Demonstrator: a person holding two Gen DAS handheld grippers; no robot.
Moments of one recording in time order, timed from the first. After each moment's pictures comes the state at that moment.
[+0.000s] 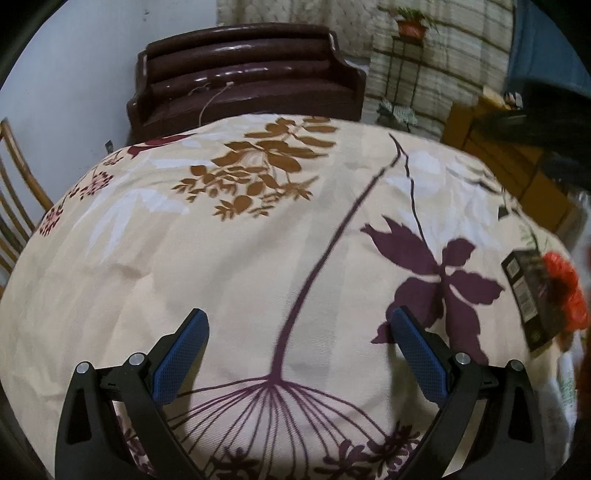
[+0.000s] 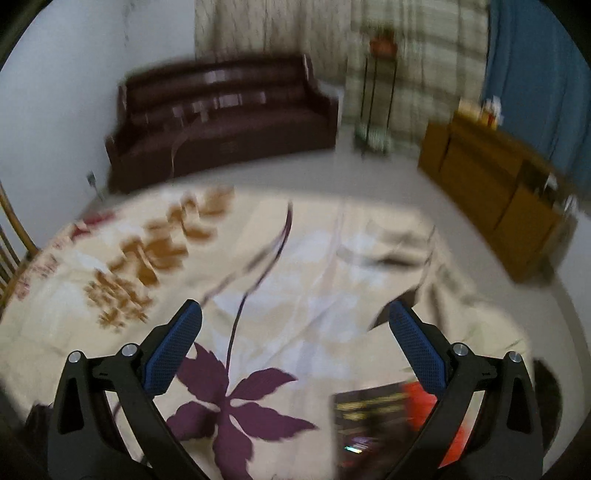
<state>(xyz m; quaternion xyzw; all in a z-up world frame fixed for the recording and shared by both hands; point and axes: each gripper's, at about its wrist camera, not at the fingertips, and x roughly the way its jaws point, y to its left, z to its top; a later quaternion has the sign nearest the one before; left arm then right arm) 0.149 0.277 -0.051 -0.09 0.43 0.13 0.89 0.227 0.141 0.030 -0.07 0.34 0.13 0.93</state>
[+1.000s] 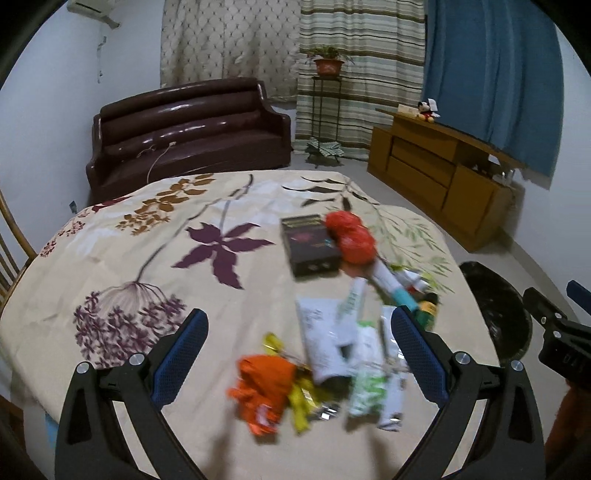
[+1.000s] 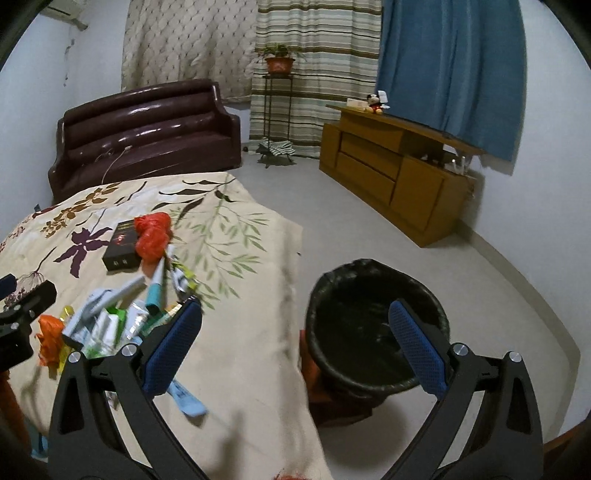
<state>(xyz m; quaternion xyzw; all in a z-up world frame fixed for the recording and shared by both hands) 0.027 0.073 0.011 -0.02 0.34 0.03 0.94 0.032 -0.145 0.012 -0.04 0.31 -0.02 0.95</state>
